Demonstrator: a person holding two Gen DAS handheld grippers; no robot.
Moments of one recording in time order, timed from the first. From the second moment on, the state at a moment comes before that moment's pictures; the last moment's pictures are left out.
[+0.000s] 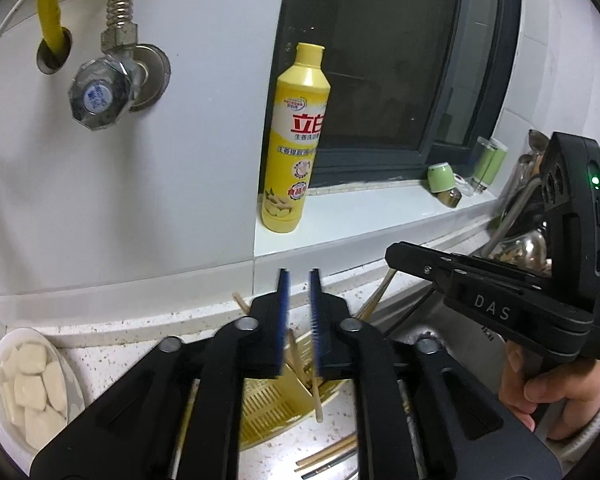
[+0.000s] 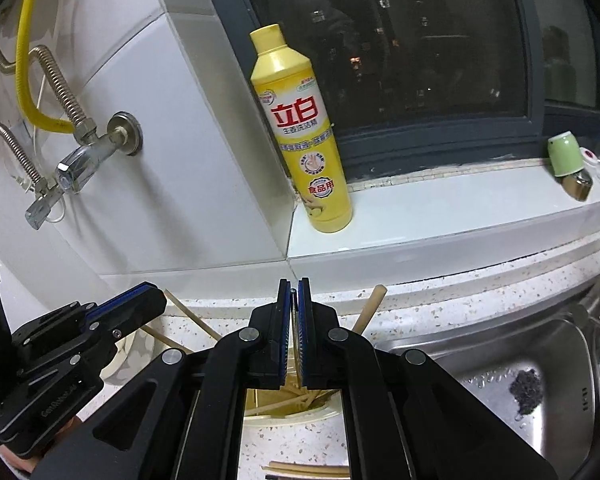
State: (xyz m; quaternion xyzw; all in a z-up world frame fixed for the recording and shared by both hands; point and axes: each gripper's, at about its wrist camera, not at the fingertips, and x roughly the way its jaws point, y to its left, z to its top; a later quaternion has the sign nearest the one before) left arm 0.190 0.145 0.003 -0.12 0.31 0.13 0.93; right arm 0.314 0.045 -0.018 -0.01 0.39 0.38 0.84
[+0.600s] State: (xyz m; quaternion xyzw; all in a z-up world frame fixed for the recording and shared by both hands) left arm 0.153 0.123 0.052 -0.12 0.27 0.10 0.95; right arm 0.286 -0.008 0.052 0.03 0.34 0.38 0.86
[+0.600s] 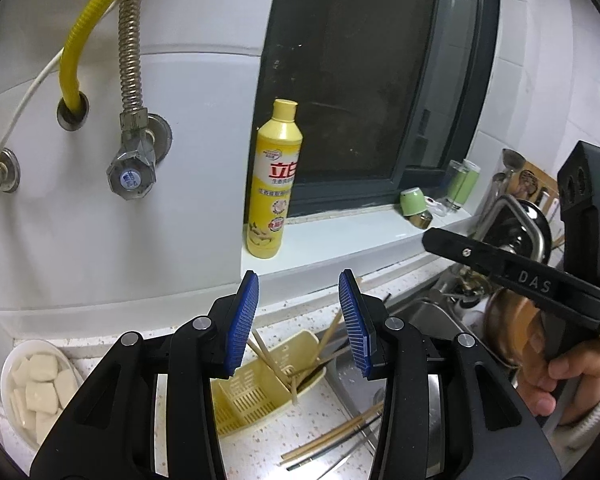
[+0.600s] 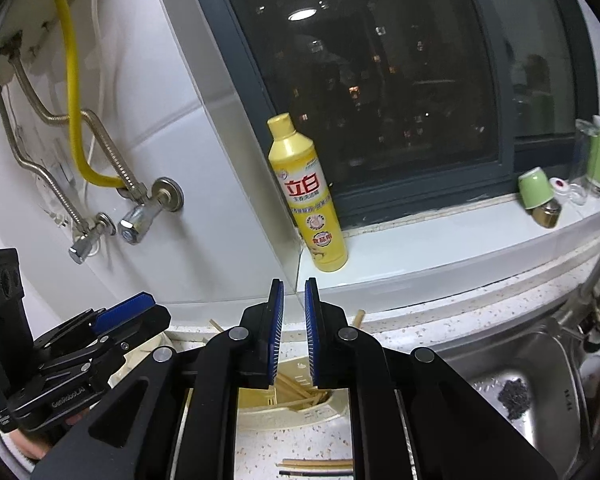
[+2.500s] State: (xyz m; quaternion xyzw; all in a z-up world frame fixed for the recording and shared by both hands) left arm 0.271 -0.035 -0.123 0.14 0.46 -0.16 0.86; right arm 0.265 -0.156 -0.224 0.29 0.55 0.26 0.73
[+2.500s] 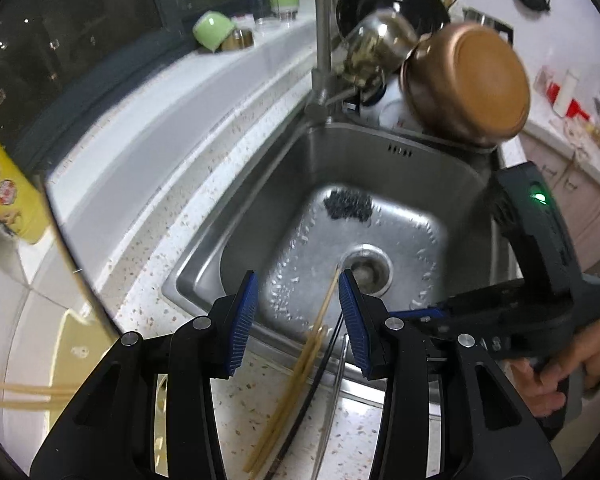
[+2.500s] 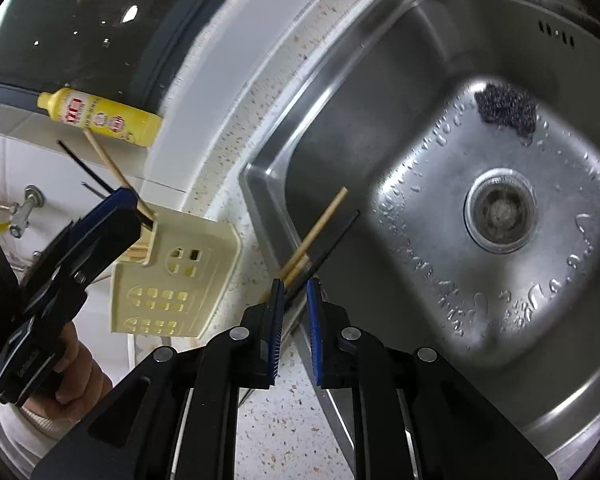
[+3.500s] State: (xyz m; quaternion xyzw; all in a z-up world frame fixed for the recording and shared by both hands) left arm 0.317 -0.066 -0.218 0.20 0.55 -0.23 0.77; right arm 0.265 -0.147 -0.267 0.33 0.57 0.25 0.71
